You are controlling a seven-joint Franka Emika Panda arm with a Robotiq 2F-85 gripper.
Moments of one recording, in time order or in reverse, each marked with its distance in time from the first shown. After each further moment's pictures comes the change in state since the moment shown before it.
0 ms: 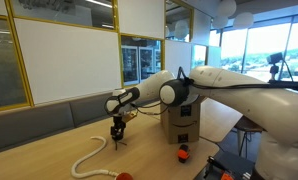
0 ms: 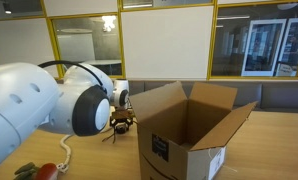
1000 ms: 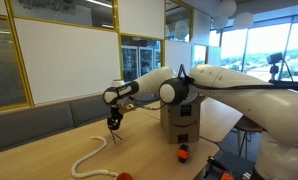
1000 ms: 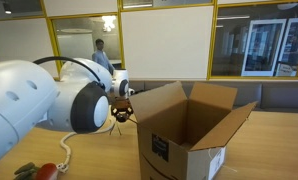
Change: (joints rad) arm 0.011 -0.024 -0.008 0.100 -0.005 -0.016 0.060
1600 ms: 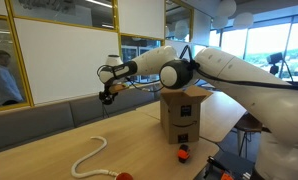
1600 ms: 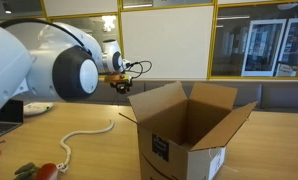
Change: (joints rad) arm 0.063 -0.230 -0.093 -0.075 -0.049 0.140 0.293
